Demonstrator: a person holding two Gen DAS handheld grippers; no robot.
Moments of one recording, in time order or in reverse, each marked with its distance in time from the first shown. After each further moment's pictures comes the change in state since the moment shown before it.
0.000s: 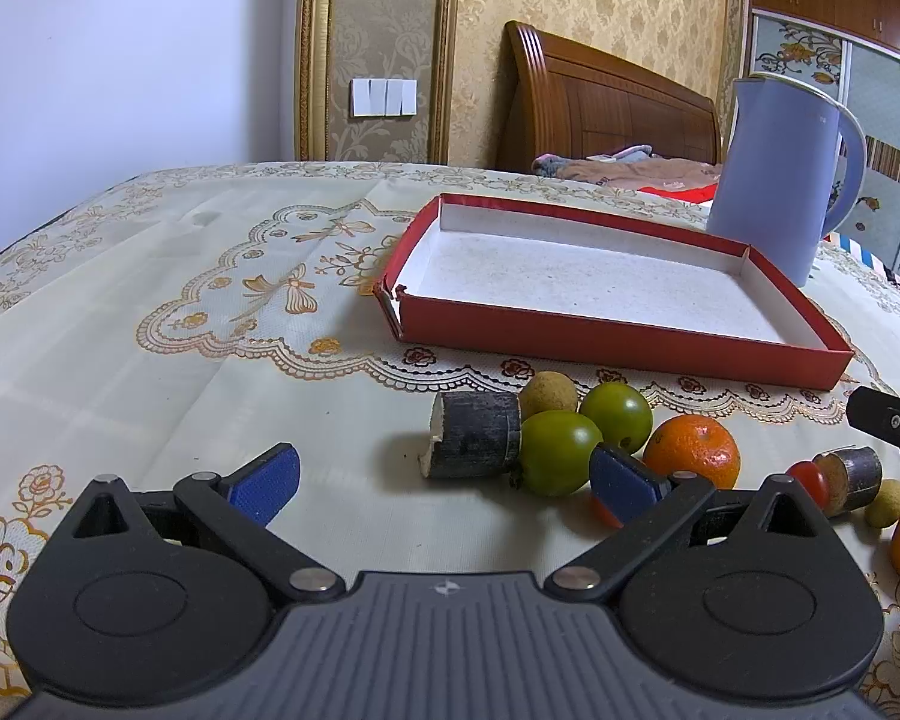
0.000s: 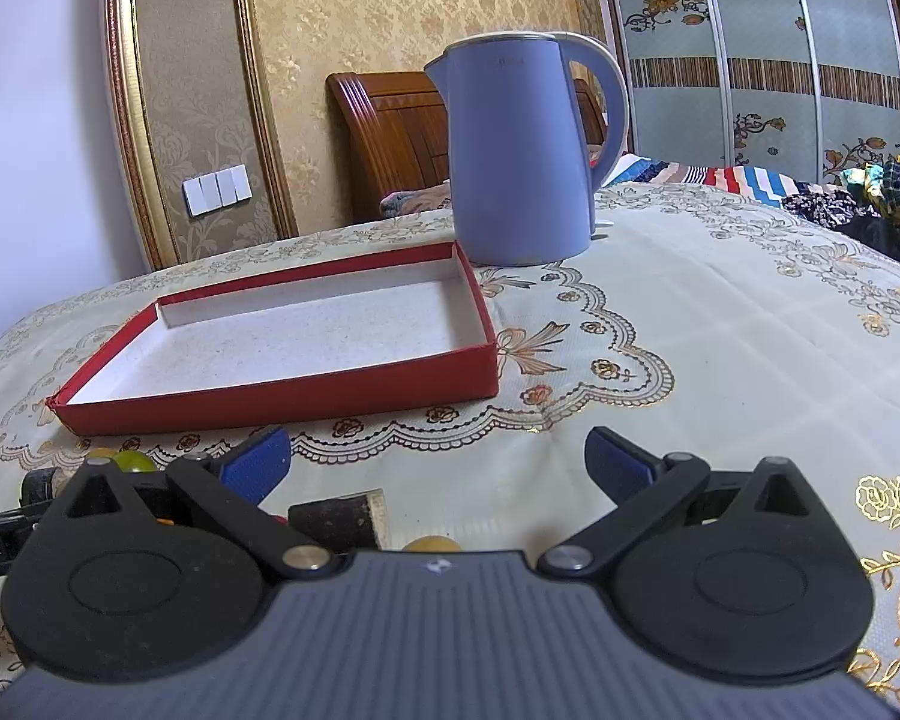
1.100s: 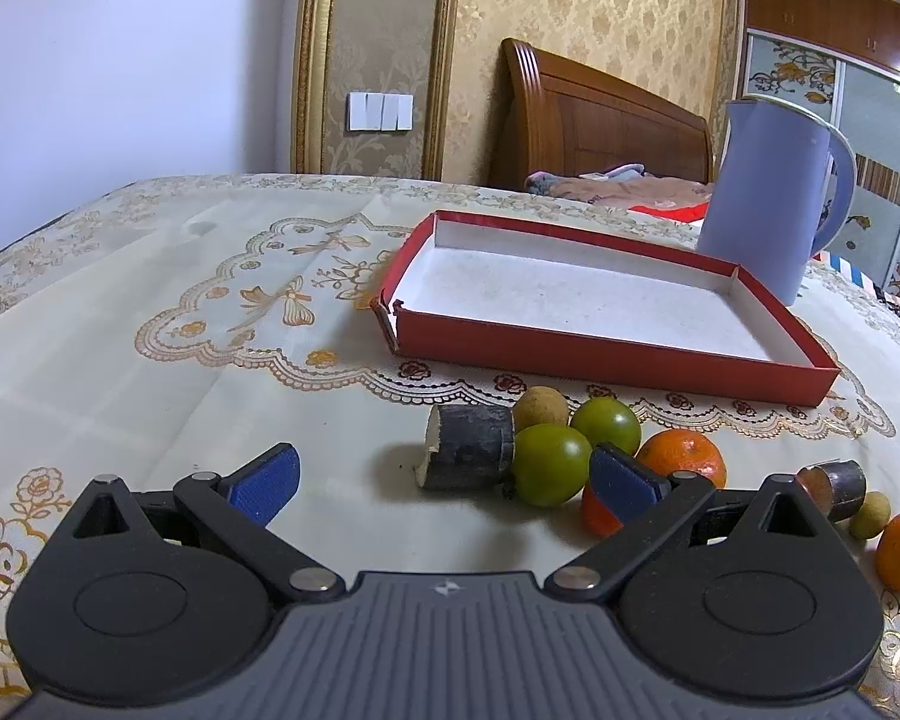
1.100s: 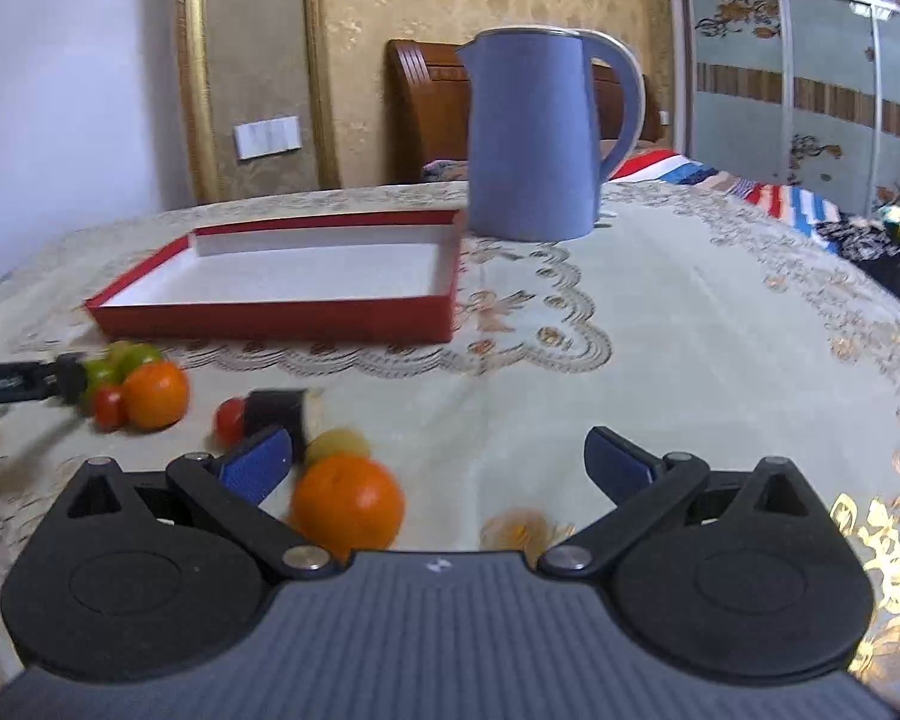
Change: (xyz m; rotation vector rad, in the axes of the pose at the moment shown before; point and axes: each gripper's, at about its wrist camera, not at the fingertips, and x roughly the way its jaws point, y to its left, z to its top) left arm -0.007 0.003 0.000 -0.017 -0.032 -0.026; right arm -0.052 -0.046 -0.013 -0.142 0.072 0.115
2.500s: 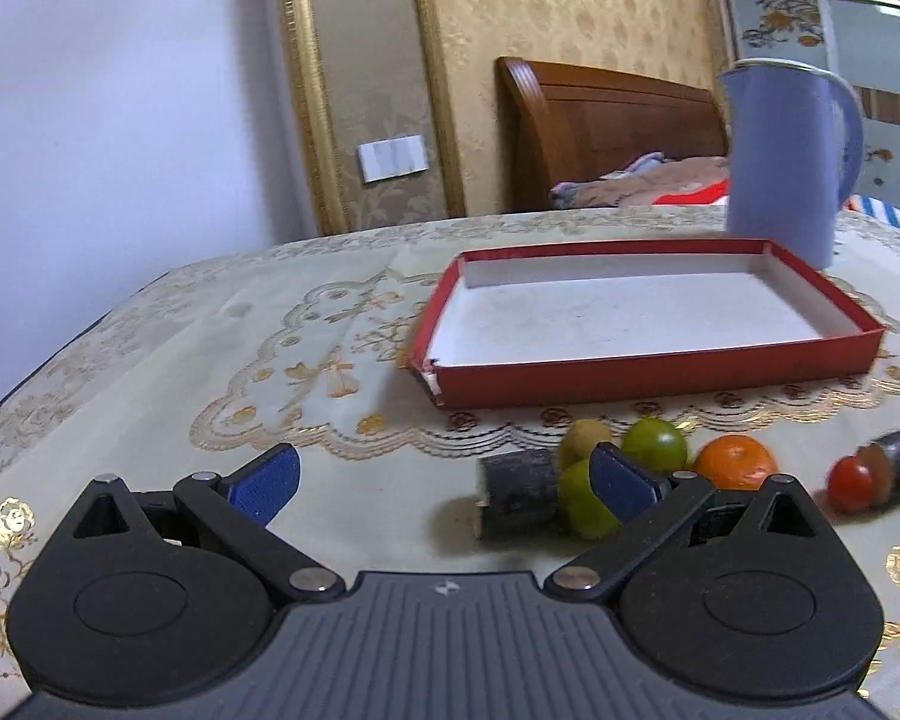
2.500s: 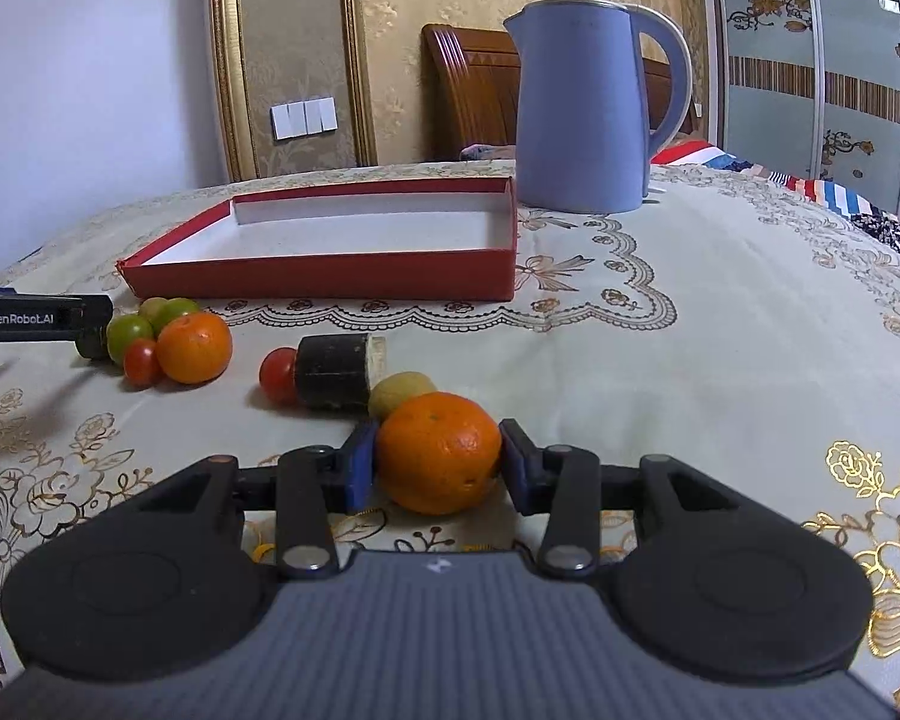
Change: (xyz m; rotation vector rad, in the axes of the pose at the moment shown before) left arm -0.001 -0.012 0.010 0.179 -0.060 0.152; right arm 0.024 0.019 -0.016 -0.025 0.026 0.034
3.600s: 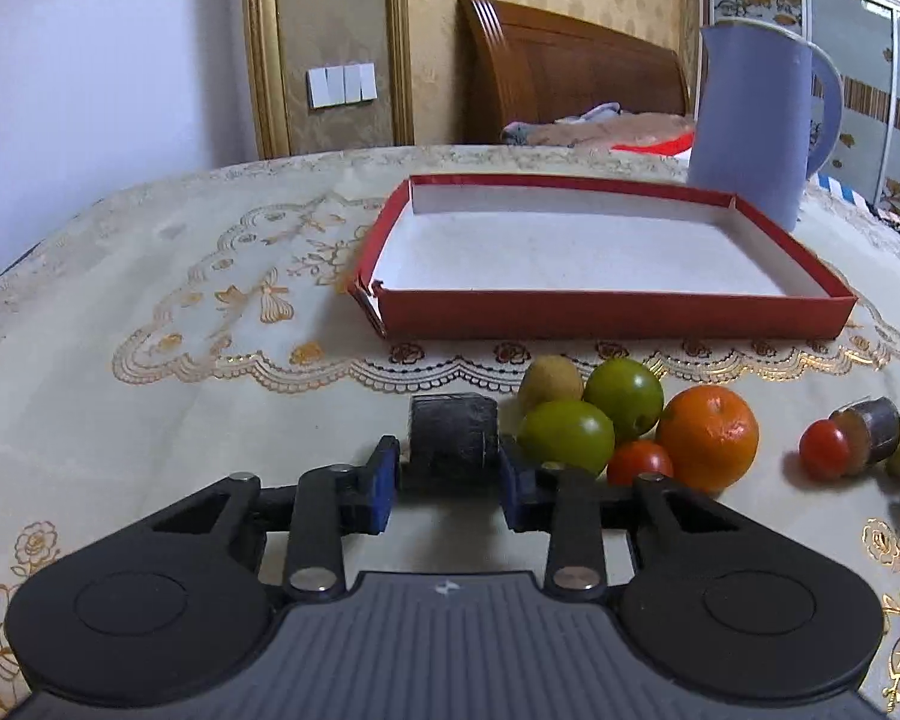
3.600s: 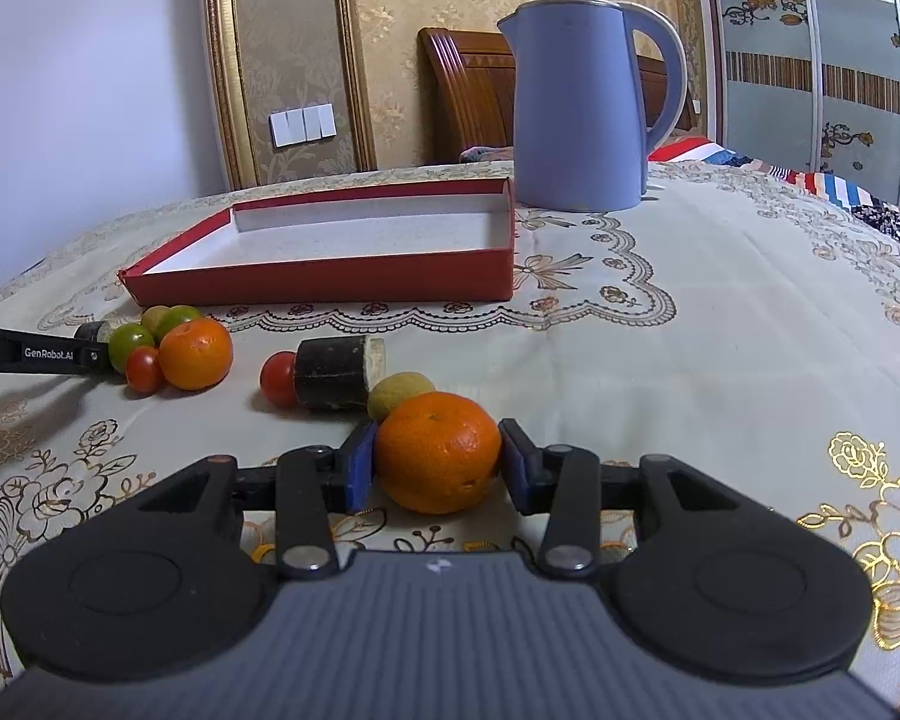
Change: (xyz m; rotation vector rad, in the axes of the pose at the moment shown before) left arm 0.022 0.004 -0.005 -0.039 0.132 -0.165; right arm -0.001 -0.003 -0.001 0.019 -0.009 0.010
